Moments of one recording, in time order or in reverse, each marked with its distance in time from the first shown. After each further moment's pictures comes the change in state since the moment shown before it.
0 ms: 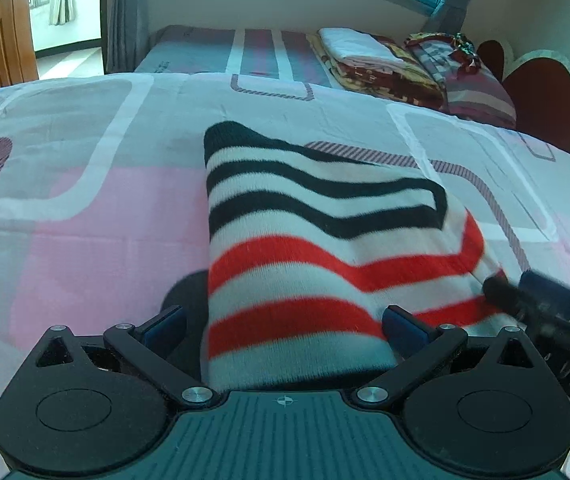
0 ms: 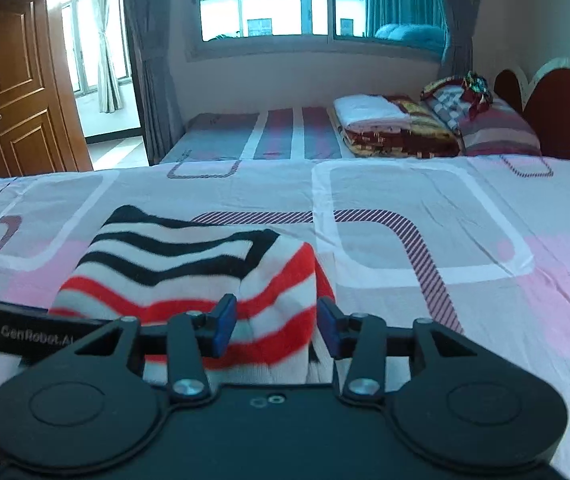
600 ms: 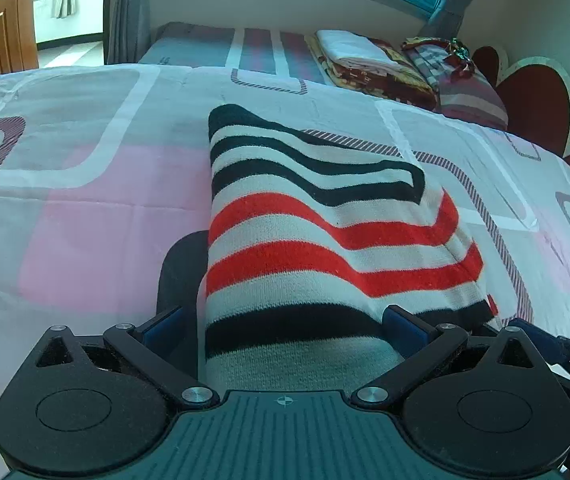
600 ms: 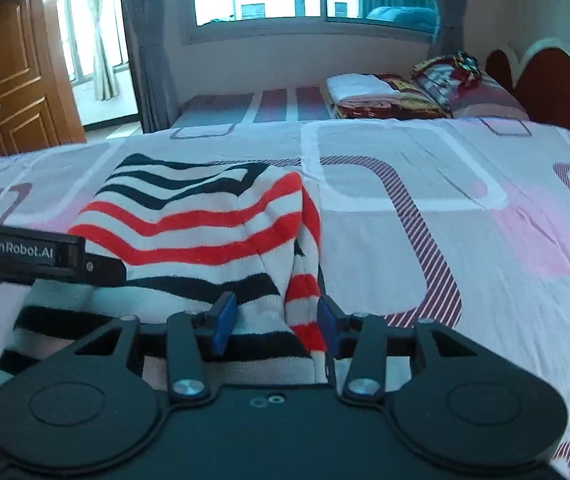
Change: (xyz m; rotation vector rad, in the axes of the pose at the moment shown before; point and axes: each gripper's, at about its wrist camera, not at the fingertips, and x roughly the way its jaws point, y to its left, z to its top) left arm -0.027 0.002 -0.023 -0.018 -0.003 -0.025; right arm -0.035 -0.007 -0.044 0.041 0.056 -0.005
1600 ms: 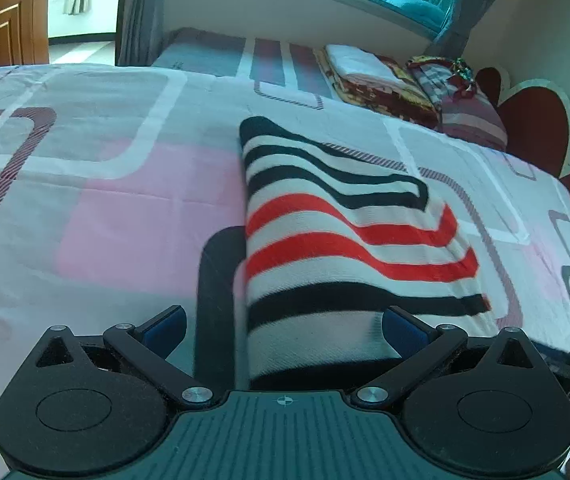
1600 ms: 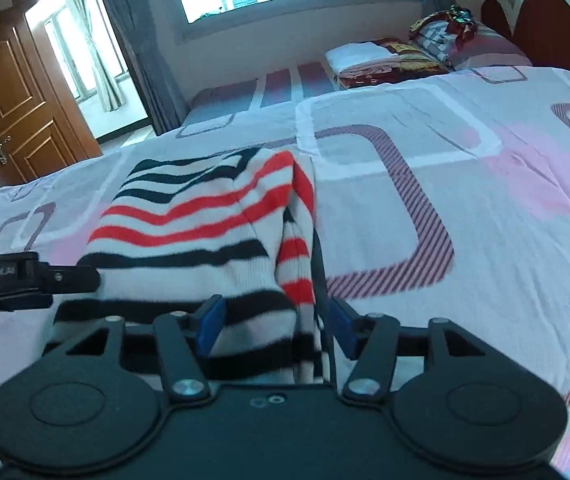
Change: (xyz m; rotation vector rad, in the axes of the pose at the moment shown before) left arm -0.026 0.027 -0.012 -0.054 -0.027 -0.009; right arm -0.019 -0.029 -0.007 0.129 0.068 0.112
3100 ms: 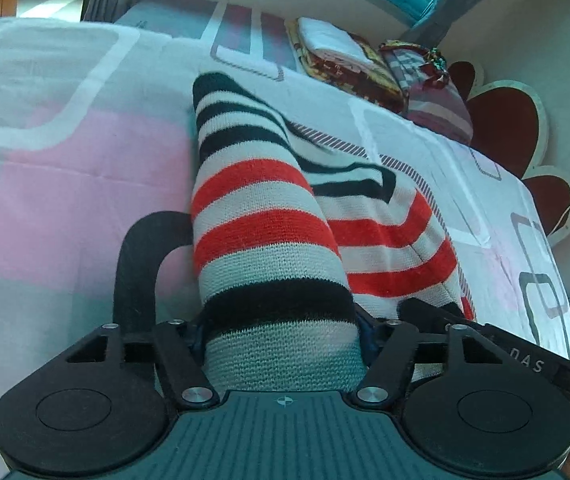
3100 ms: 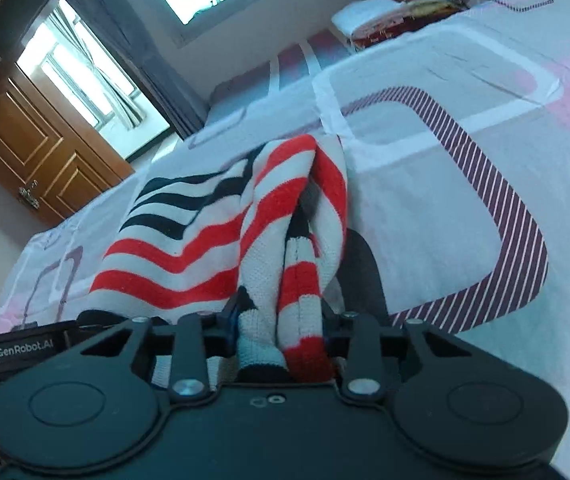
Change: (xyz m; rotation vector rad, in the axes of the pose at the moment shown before) left arm 0.041 -0.021 0.018 -0.067 0.091 -0.176; right arm 0.046 -0.012 0.024 0.218 0.056 0.179
